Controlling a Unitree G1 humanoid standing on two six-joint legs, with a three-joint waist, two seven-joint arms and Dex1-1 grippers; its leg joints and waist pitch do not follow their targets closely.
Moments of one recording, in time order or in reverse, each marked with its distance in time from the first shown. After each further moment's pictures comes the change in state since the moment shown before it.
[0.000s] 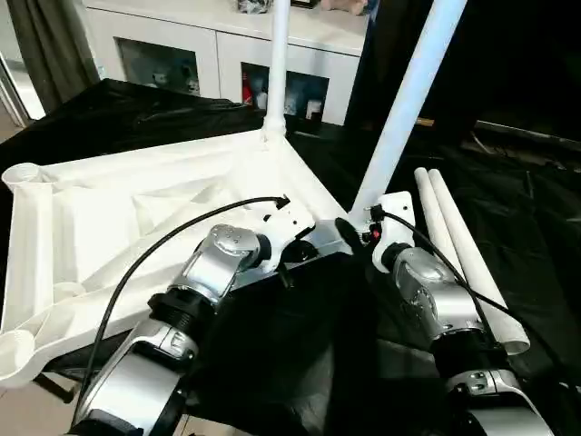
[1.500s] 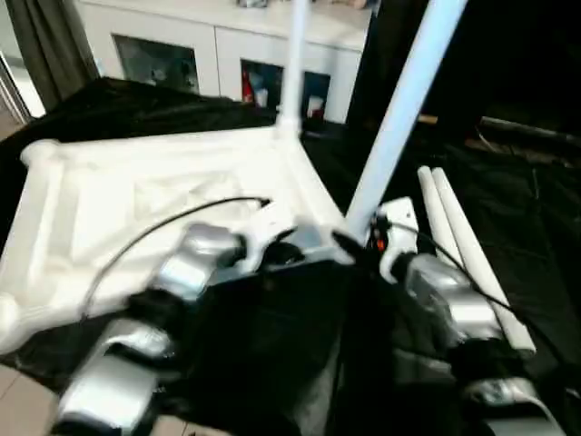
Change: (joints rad) left arm -0.001 0.003 0.023 0.015 -0.035 0.000 -0.024; right arm 0.015 0.017 -0.031 -0.006 0.063 0.042 -0.020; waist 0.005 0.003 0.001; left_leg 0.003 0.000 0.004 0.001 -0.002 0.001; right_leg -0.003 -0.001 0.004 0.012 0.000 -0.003
